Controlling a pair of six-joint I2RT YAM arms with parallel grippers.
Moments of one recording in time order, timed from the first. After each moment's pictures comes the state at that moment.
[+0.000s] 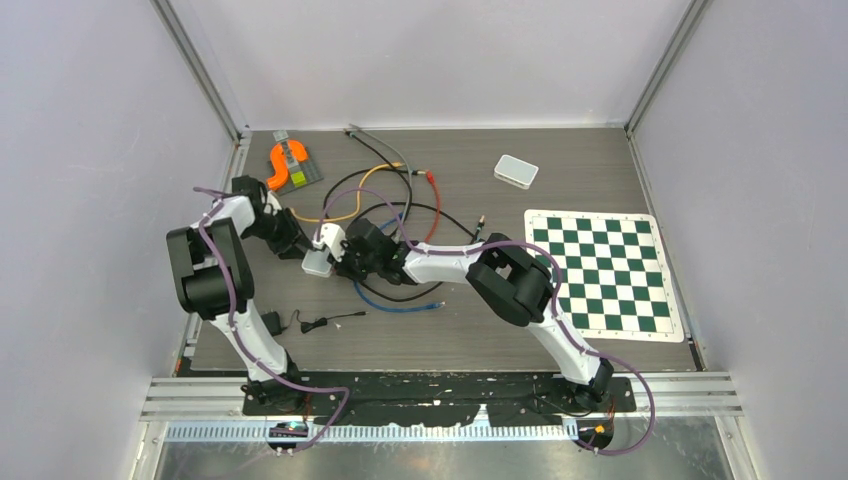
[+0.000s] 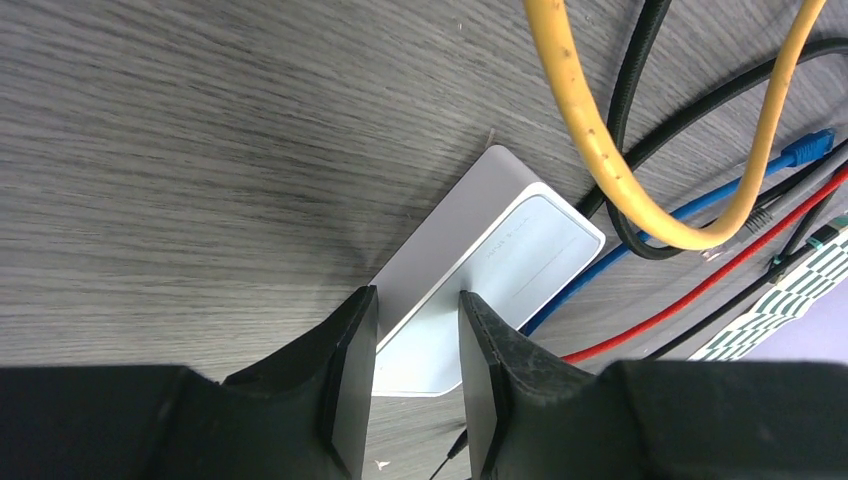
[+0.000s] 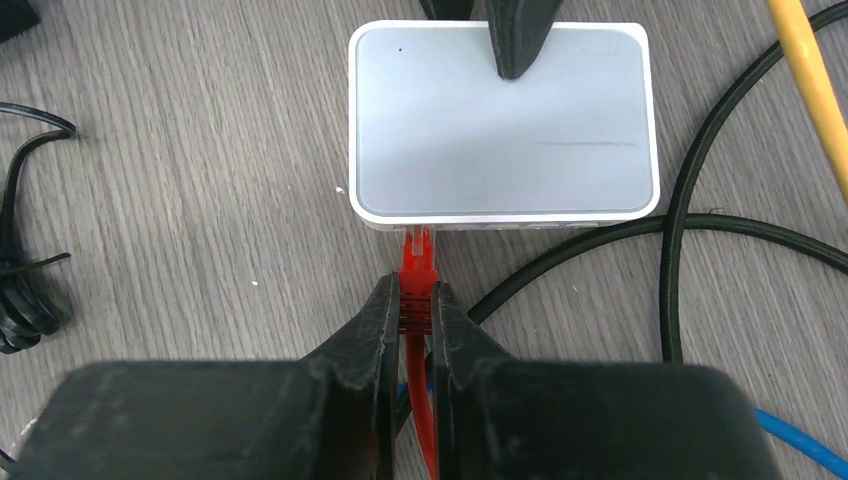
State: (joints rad) left arm 0.24 1.87 1.20 -0.69 0.42 -0.34; right arm 1.03 2.30 1.62 0.12 -0.17 -0.21
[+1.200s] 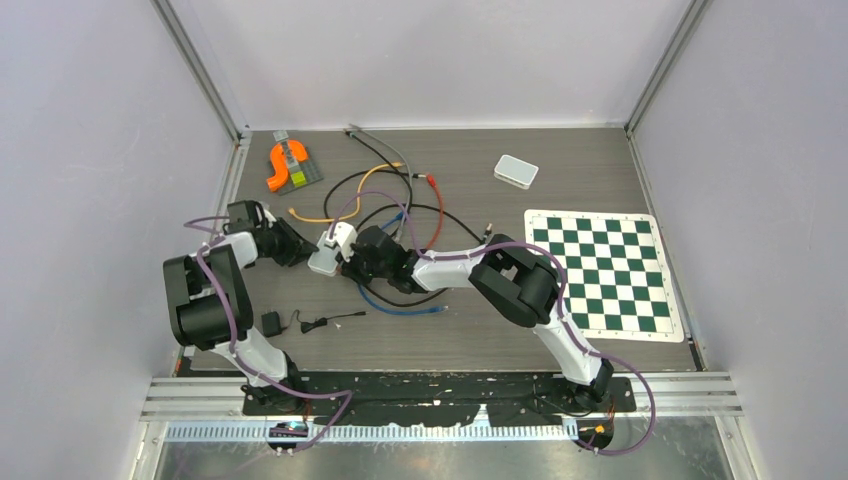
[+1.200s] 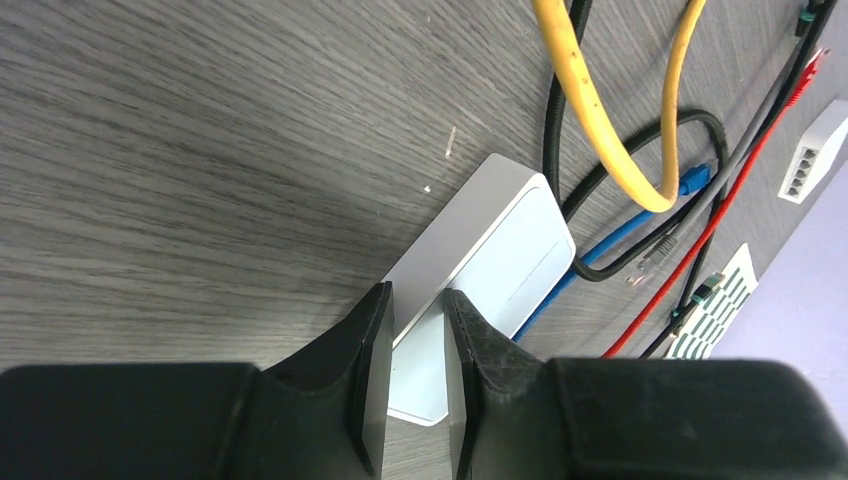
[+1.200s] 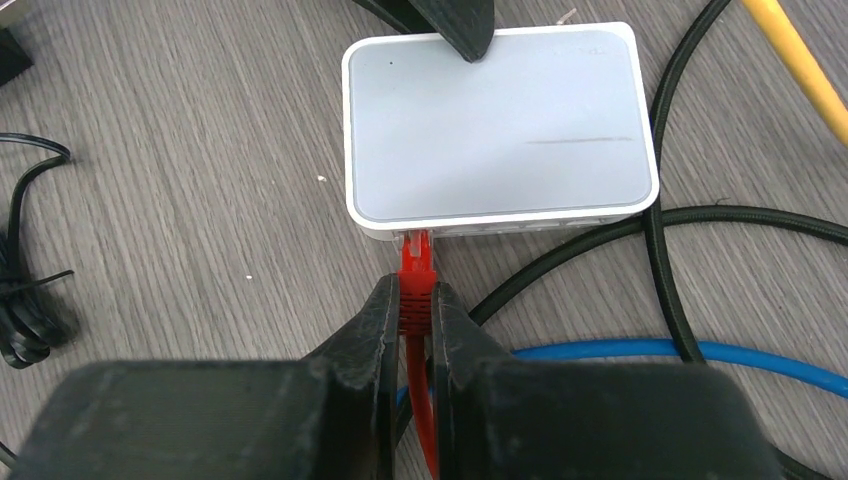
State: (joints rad) left arm 0.27 1.66 0.83 -0.24 0.50 -0.55; right arm 1.03 2.25 1.46 0.32 -0.11 -0.08
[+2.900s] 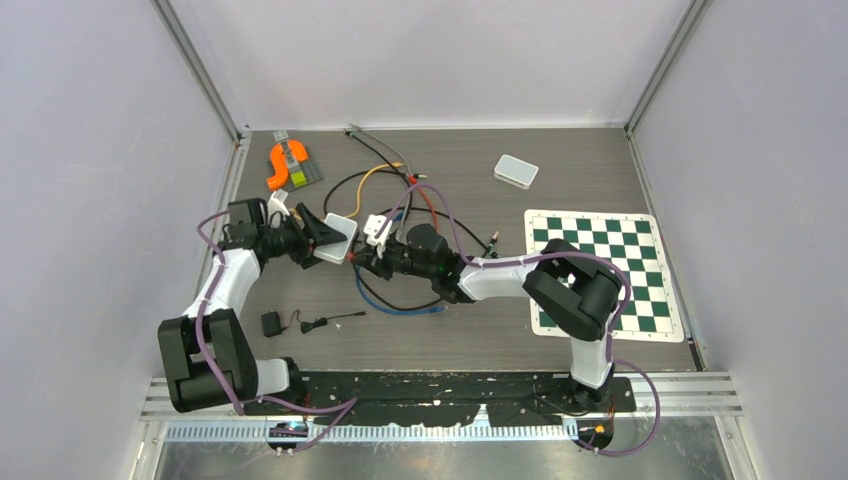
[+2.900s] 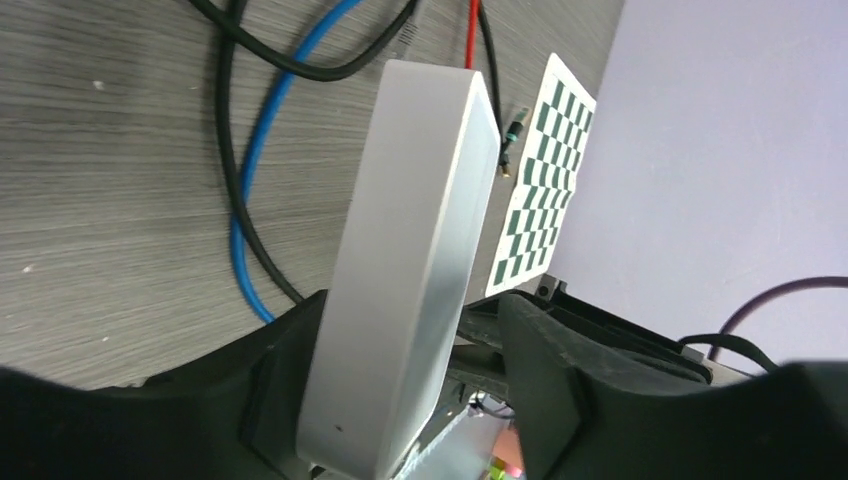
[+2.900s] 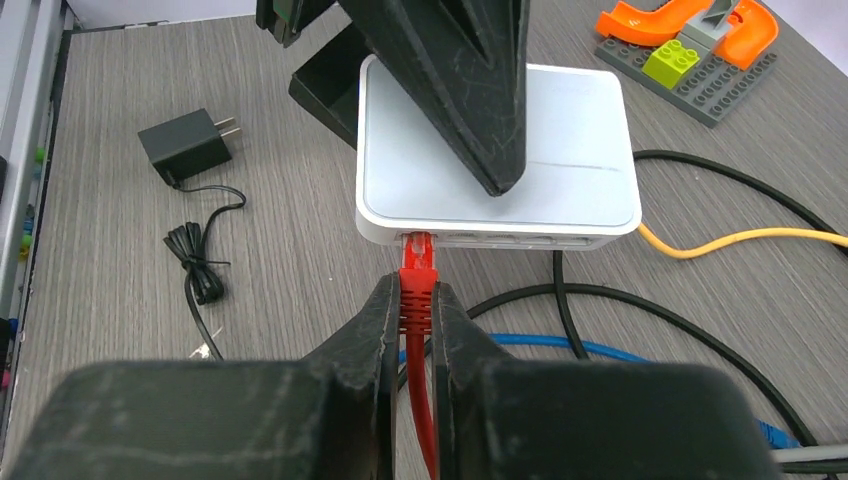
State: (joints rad) left arm 0.18 1.31 0.78 -0.36 0.82 -0.61; right arm 0.98 1.90 1.04 0.73 -0.26 -0.13
